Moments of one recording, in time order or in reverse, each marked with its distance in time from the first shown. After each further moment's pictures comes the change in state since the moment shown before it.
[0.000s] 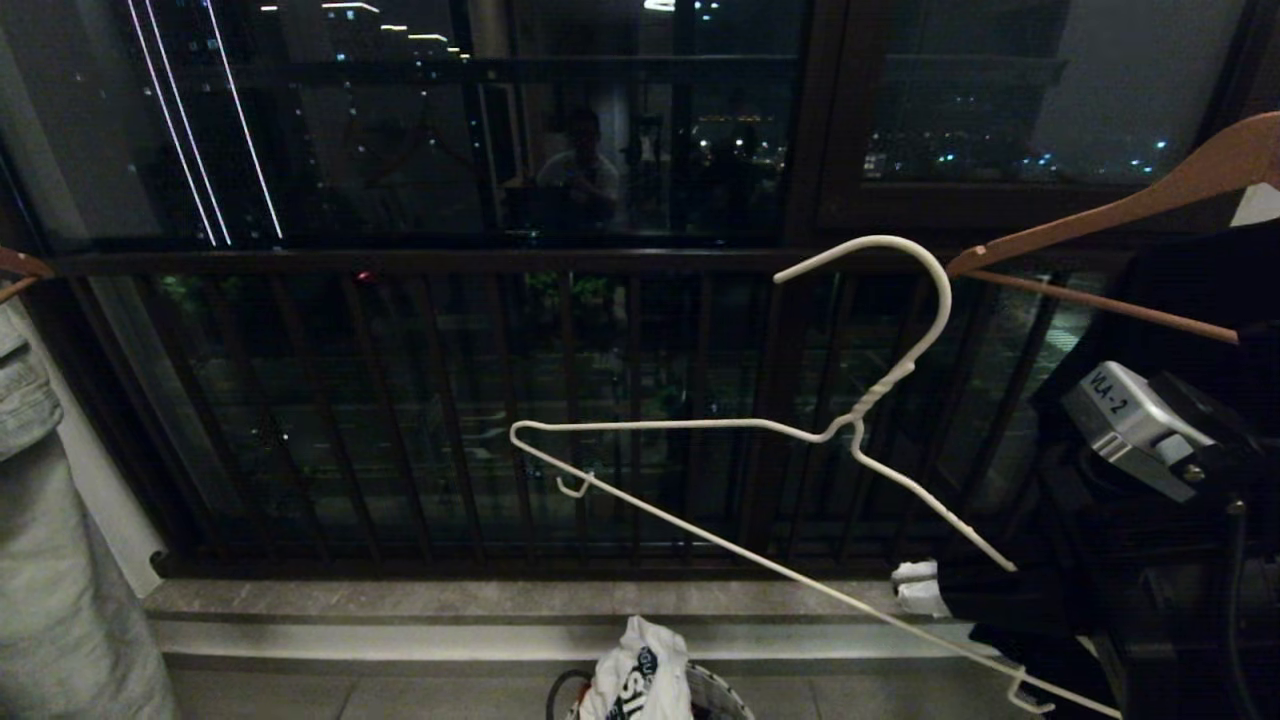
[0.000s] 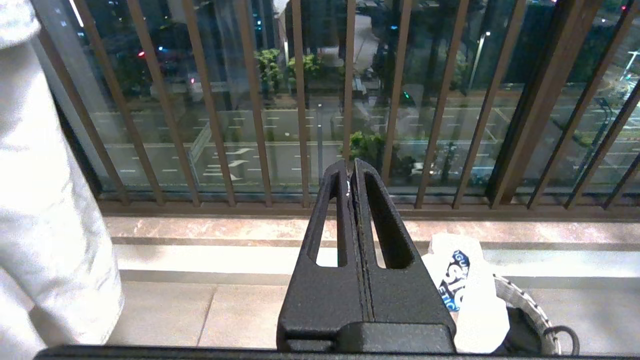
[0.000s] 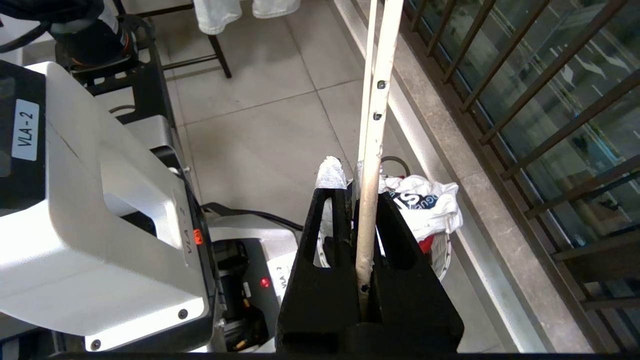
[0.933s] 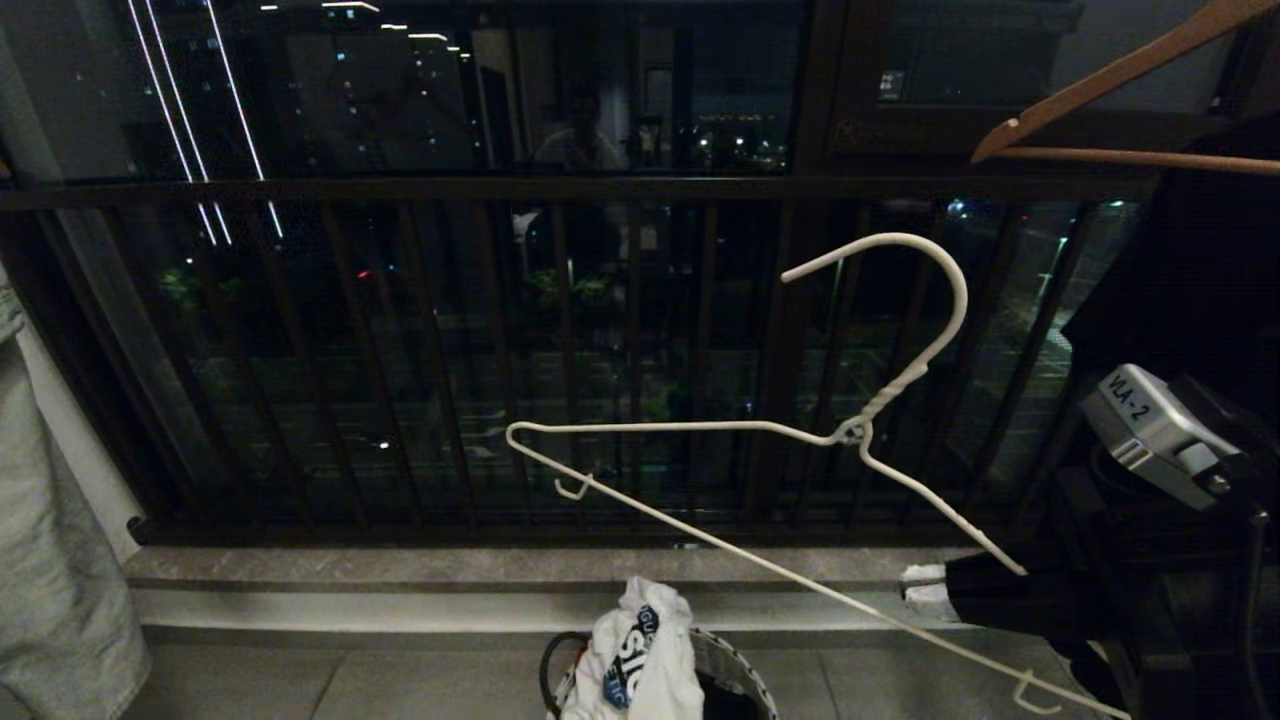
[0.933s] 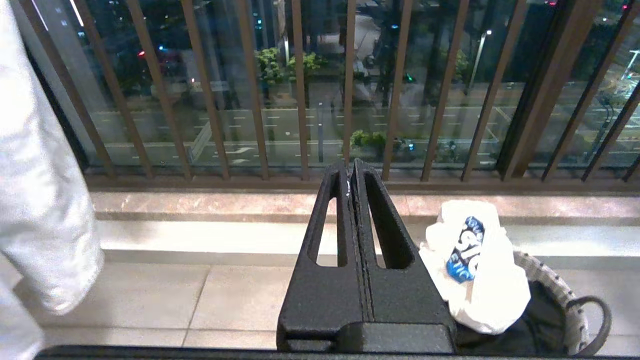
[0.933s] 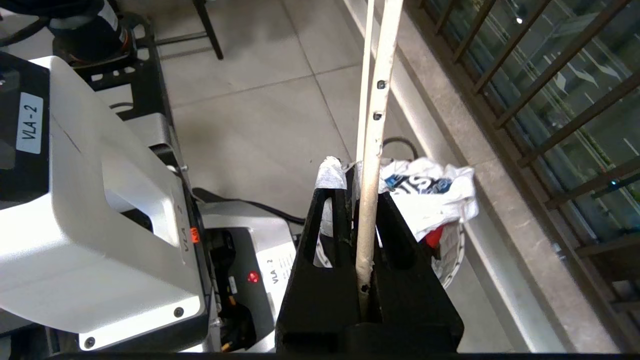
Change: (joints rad) left arm 0.000 0.000 0.000 0.000 0.000 0.001; right arm 0.000 -0.016 0.008 0.000 0.000 -0.017
